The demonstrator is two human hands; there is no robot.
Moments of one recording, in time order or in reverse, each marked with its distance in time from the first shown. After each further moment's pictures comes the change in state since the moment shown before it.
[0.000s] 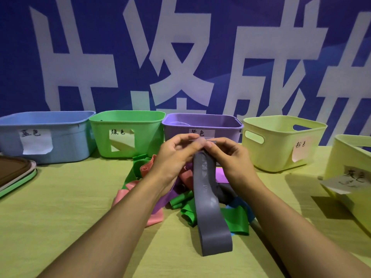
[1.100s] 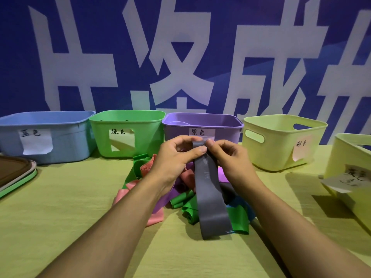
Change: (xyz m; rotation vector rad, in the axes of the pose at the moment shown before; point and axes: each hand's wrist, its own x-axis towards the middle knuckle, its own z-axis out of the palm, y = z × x) left_hand 0.006 -0.010 -0.005 0.050 -0.039 0.071; right_hand 0.001 0.004 0.000 -0.054 0.024 0.056
